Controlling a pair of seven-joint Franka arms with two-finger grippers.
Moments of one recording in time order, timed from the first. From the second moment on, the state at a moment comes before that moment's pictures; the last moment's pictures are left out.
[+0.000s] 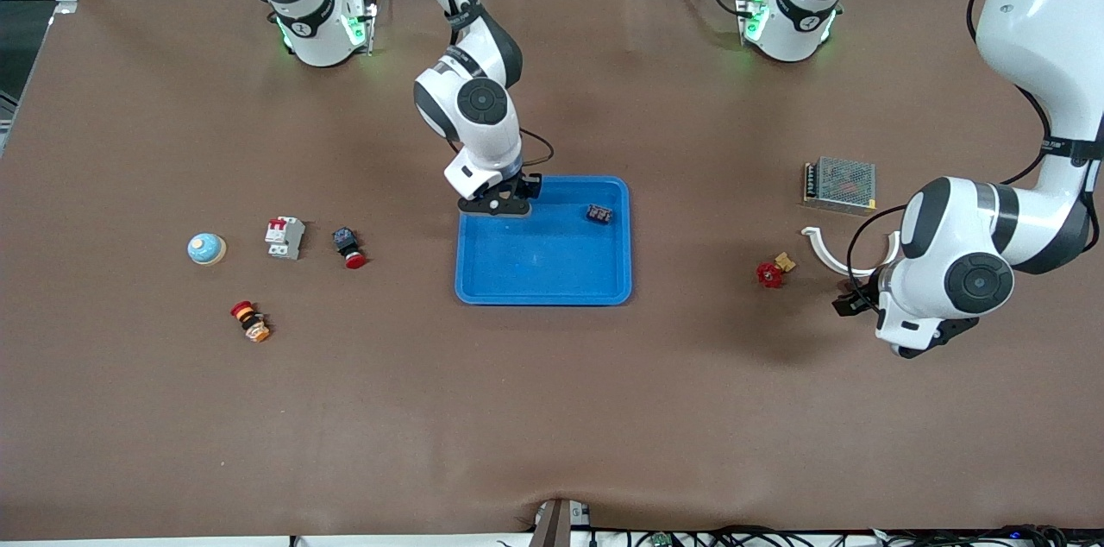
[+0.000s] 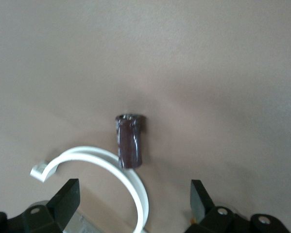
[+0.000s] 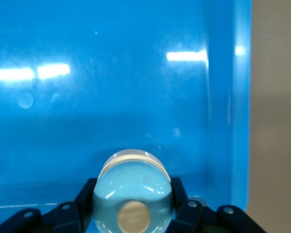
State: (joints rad) left arm 0.33 0.62 -0.42 -1.68 0.43 2.01 -0.73; right arm 0.81 0.49 -0.01 -2.01 0.02 2.50 0.85
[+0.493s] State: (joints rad) left arm 0.38 0.63 -0.42 -1.76 0.47 2.14 -0.71; right arm 0.83 0.50 -0.01 -2.03 0.02 2.53 0.87
